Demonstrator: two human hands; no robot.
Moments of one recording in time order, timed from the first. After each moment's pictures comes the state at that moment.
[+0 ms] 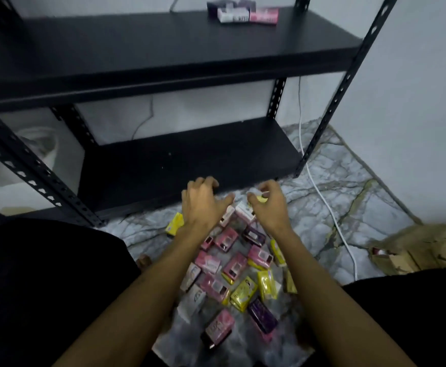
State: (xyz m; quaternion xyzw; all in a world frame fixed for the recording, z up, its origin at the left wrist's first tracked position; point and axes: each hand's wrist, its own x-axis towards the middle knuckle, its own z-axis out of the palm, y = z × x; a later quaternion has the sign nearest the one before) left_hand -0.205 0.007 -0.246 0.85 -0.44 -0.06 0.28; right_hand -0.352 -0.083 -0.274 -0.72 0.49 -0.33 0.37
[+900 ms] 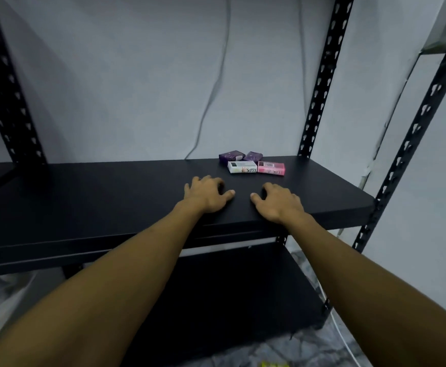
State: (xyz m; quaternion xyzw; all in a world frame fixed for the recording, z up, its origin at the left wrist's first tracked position) left_hand -0.015 -0.259 -0.040 0.84 -0.51 -0.04 0.18; right_hand -0.190 -0.348 -0.042 -0.87 0.47 -0.13 0.10
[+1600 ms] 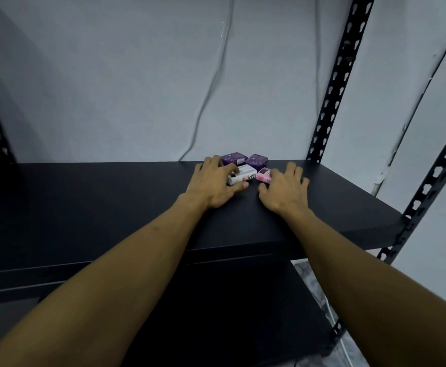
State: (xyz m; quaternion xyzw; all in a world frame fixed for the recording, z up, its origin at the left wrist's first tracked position) left_hand 0.018 -0.332 -0.046 0.76 -0.60 0.11 0.24; right_hand -0.146 -0.419 -0.045 -0.84 0.49 -0.24 -0.04
